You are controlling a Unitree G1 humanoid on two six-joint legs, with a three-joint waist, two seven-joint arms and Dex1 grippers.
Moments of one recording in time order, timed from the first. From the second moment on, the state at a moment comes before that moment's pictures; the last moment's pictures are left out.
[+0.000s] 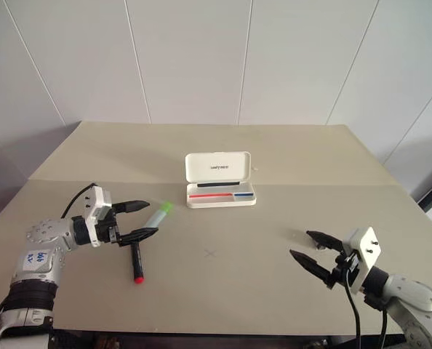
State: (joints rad) left arm -0.58 0.71 0.17 0.48 -0.42 0.07 -1.27; right arm 0.06 -0.59 -0.24 -0.37 0.49 0.28 0.74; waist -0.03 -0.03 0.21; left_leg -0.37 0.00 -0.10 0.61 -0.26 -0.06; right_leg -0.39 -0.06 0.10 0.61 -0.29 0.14
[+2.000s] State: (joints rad) left arm -1.22 0.38 -0.13 1.31 0.22 -0.17 -0.86; right arm 0.03 -0.56 -0.21 -0.38 0.47 0.28 0.70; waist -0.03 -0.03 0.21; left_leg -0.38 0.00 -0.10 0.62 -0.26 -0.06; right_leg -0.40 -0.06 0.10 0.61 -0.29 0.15
